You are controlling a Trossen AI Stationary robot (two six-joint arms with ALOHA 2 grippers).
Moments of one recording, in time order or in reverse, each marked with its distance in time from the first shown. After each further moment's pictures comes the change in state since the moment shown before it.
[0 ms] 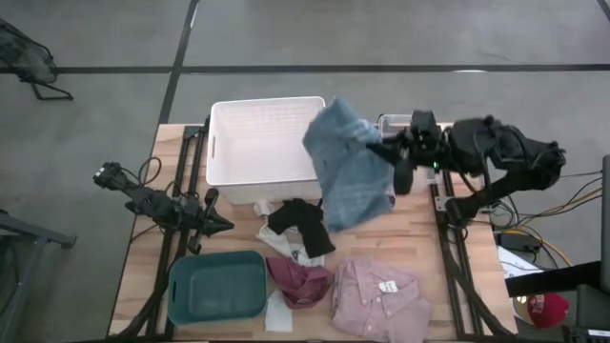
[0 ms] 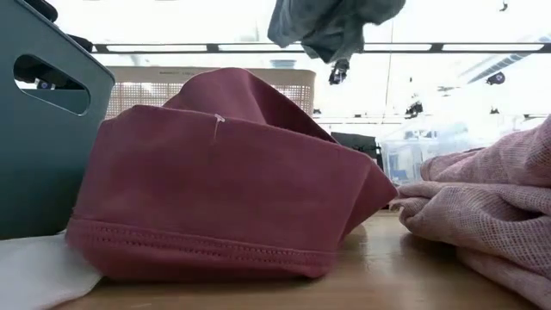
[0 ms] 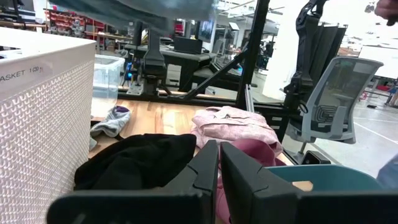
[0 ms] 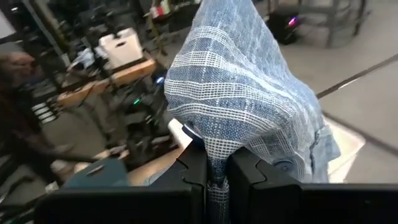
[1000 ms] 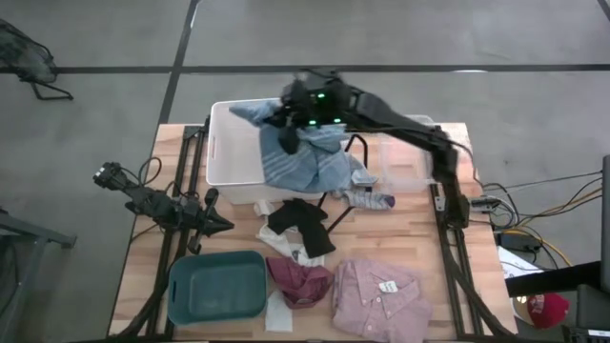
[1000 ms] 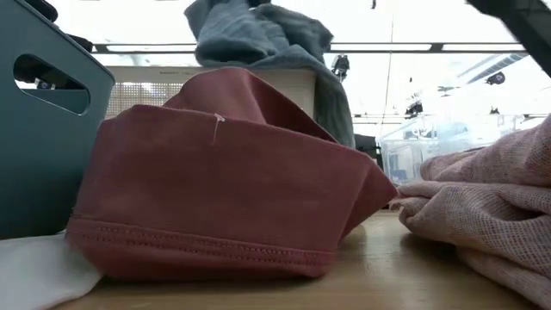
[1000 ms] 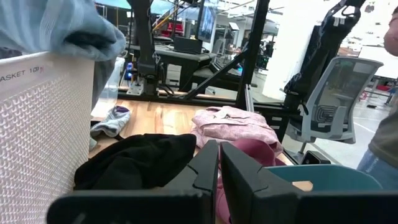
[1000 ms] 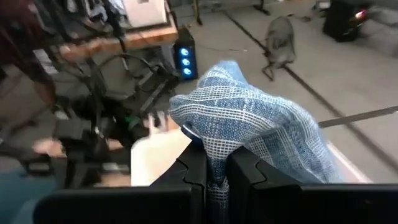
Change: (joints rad) left arm 0.000 0.000 0.000 0.000 0.000 0.000; right arm -0.468 0.812 0.553 0.214 -0.666 -0.310
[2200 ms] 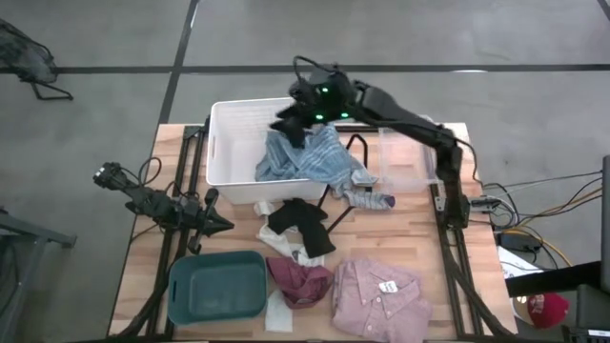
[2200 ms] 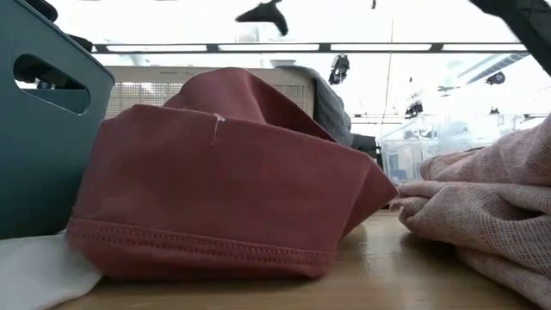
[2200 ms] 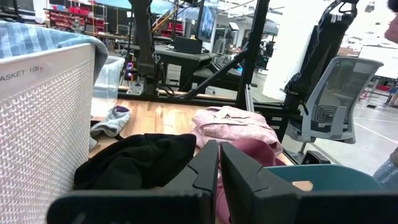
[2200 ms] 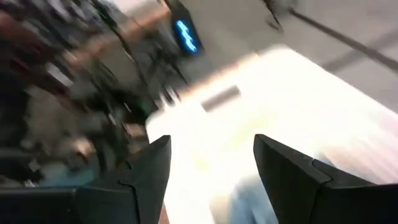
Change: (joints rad) left arm 0.000 0.002 0.000 0.000 0.000 0.000; right arm -0.034 -0.073 -0.024 -0.185 -0.046 0.230
